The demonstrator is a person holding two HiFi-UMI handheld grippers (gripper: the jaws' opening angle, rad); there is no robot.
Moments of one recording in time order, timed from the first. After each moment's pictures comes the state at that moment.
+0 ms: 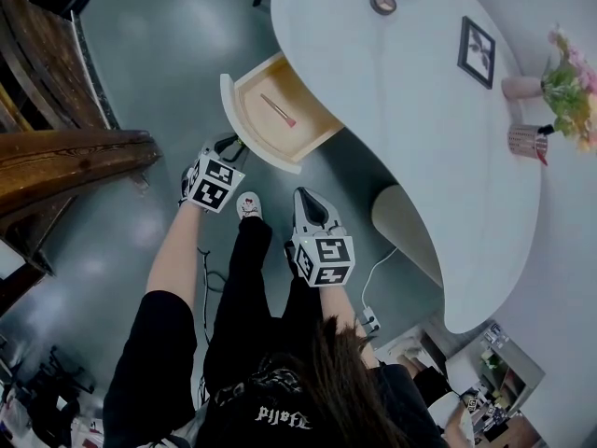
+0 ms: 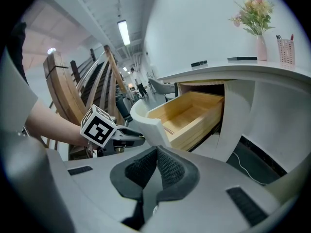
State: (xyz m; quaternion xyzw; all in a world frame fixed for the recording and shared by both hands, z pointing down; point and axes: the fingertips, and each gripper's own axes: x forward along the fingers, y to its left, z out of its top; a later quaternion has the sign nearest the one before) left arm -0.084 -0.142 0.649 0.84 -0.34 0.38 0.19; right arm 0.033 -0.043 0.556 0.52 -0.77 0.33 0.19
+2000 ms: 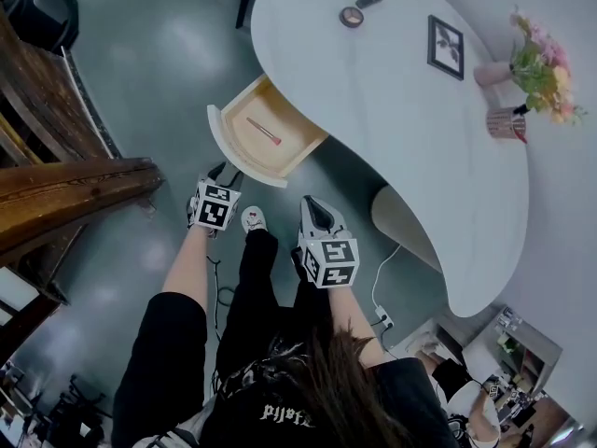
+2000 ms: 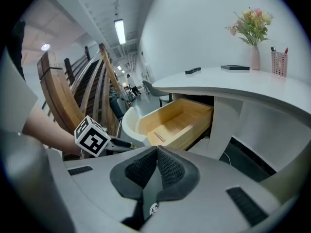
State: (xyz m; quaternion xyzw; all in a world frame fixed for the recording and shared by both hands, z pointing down) left arm -0.108 -0.115 0.648 0.80 -0.37 0.39 0.26; right arm 0.050 -0.040 0.520 0.55 -0.74 0.32 0.20
